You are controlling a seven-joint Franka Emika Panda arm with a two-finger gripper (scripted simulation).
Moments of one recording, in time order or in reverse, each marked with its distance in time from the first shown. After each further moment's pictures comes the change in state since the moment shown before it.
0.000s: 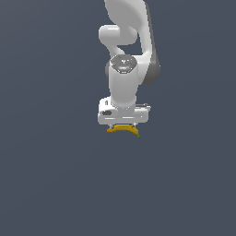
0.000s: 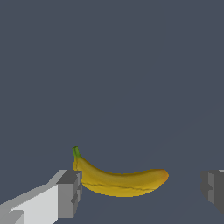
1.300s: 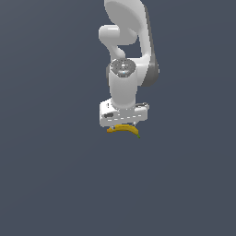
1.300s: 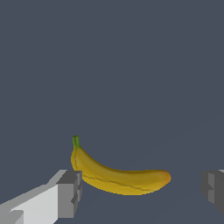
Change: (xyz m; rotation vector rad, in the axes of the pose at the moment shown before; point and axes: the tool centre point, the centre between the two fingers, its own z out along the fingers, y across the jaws) arm -0.011 -0.003 0.014 0.016 -0.019 -0.119
